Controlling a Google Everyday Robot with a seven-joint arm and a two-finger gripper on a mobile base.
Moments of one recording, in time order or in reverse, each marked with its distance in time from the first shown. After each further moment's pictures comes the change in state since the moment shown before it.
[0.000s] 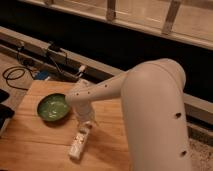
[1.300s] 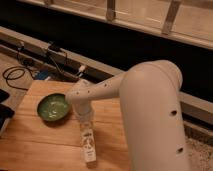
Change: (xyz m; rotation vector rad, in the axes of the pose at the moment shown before) arm -0.009 -0.001 -0.010 -0.005 0.003 -0.011
